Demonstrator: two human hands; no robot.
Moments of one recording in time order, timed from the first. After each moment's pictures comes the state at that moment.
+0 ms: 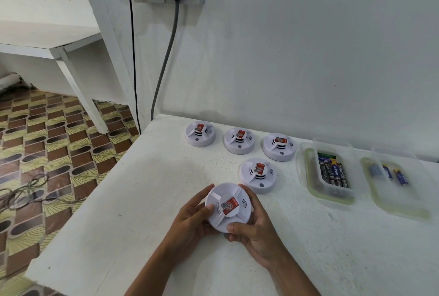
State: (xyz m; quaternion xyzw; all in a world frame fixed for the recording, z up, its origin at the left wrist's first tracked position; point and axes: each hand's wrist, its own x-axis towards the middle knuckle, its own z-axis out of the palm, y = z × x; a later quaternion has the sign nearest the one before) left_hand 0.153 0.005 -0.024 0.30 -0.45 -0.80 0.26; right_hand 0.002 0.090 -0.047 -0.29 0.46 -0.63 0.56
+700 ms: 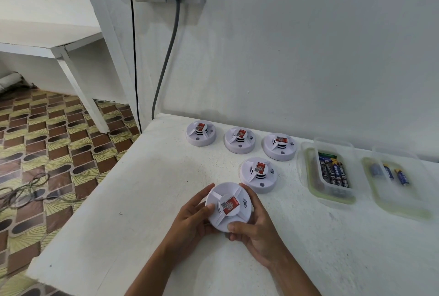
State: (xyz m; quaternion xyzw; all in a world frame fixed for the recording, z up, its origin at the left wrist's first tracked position) left_hand 0.153 0.006 -0.022 0.30 -0.45 -0.80 0.27; right_hand 0.003 0.092 -0.044 -0.30 0.44 -0.63 0.56
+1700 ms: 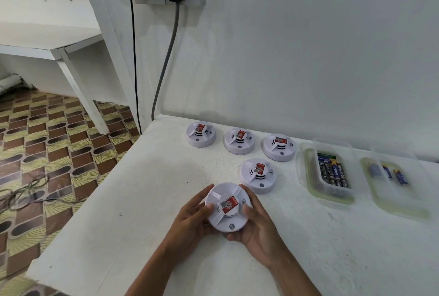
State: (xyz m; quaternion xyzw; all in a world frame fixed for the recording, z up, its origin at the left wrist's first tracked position) left_hand 0.155 0.004 -0.025 0.28 -0.42 -0.82 0.26; right_hand 0.003 0.092 -0.037 -0.22 0.37 -0.65 0.63
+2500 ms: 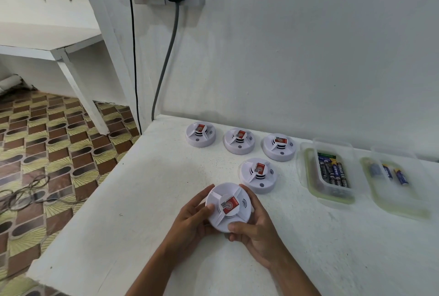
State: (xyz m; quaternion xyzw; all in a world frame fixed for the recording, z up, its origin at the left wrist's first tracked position) left_hand 0.153 0.006 -0.023 0.29 -0.43 -0.81 0.27; right_hand 0.004 0.092 -0.042 -0.30 0.44 -0.63 0.56
